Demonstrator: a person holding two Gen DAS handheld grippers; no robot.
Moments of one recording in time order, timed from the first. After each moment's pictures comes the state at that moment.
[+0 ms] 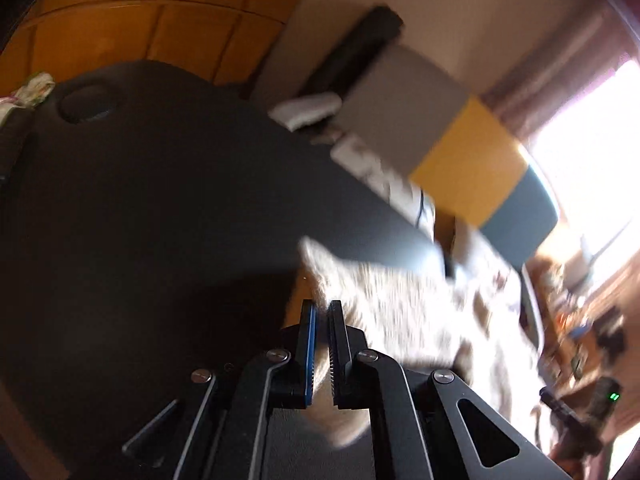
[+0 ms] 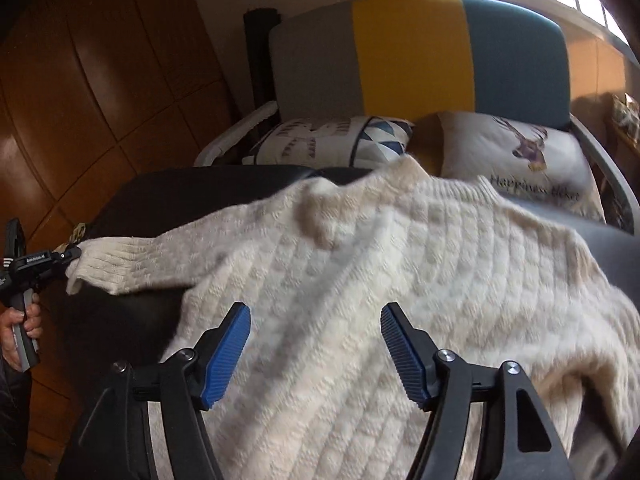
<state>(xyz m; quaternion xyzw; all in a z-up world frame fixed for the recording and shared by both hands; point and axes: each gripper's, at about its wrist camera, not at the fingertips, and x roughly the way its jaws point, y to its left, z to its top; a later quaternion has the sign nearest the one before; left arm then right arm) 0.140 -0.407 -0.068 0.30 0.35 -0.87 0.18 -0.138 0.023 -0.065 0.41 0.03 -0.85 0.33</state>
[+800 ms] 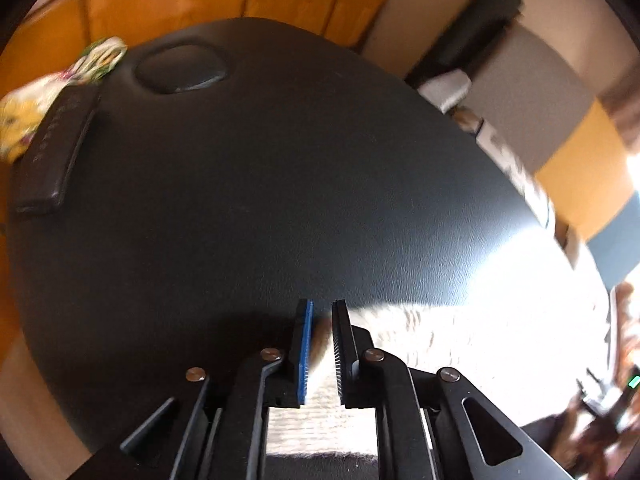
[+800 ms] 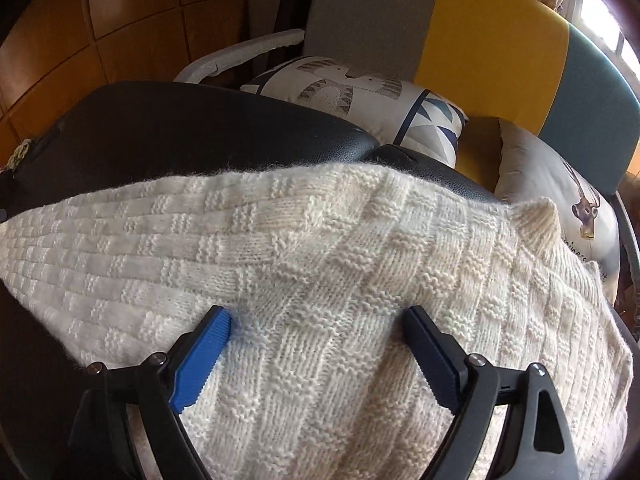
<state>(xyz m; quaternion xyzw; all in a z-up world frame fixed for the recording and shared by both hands) 0.165 -0.533 -0.122 0.41 0.35 -0.78 0.32 -0.216 -0.142 -0.162 0.45 0.19 -0.82 0.30</state>
